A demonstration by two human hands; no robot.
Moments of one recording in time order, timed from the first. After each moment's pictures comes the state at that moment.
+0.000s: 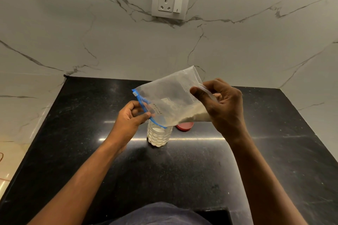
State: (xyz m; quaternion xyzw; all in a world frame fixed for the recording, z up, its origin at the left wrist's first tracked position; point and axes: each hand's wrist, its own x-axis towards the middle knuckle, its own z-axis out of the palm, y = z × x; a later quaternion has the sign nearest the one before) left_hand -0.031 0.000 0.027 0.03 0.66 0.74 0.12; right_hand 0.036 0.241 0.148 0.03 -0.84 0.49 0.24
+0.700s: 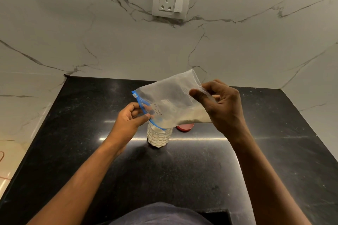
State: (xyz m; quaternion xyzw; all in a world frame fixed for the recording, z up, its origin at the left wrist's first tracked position) left_hand -0.033 -0.002 0.024 0.03 0.67 0.73 0.13; right_hand 0.029 0.245 0.146 0.02 -0.85 0.47 0.21
